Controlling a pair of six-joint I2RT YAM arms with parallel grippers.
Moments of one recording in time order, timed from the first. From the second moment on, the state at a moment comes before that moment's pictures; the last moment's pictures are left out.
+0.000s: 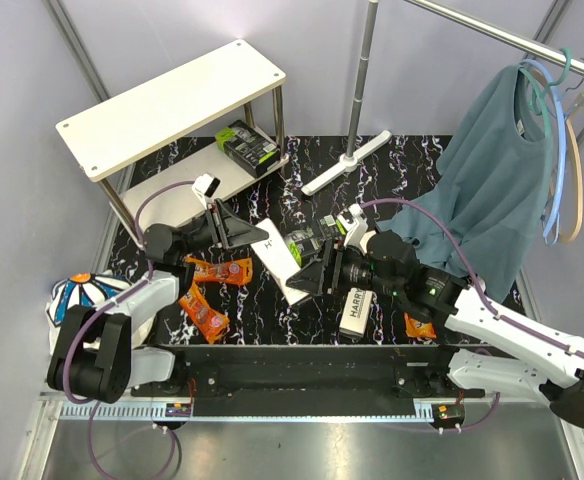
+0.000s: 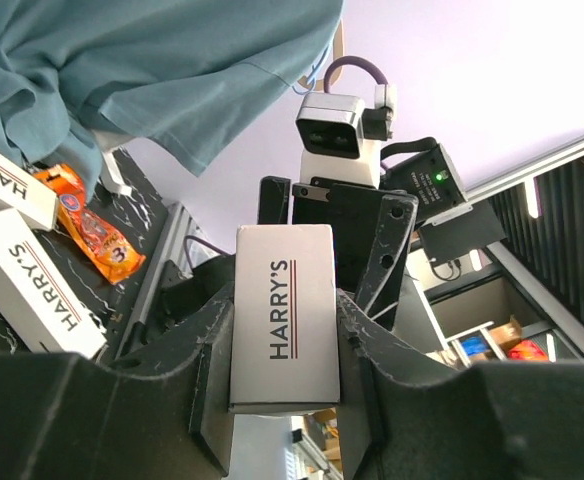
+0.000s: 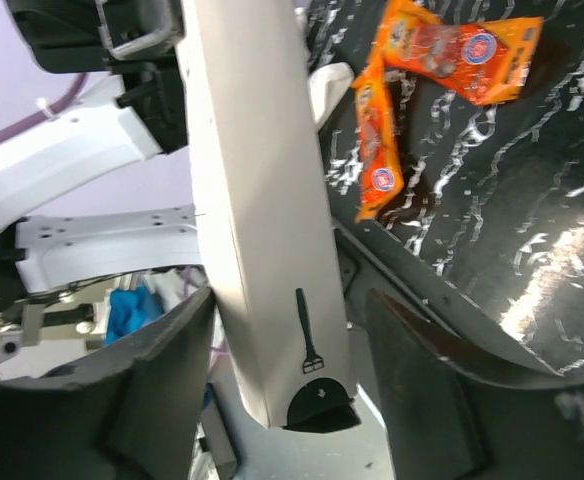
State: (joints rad) left arm -0.22 1.25 0.51 1.23 1.08 -1.58; right arm 0.97 0.98 0.87 -0.20 -0.17 0.93
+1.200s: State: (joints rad) left arm -0.11 0.73 0.84 -0.59 0.12 -0.48; right arm 0.97 1.02 0.90 -0.21 -0.20 0.96
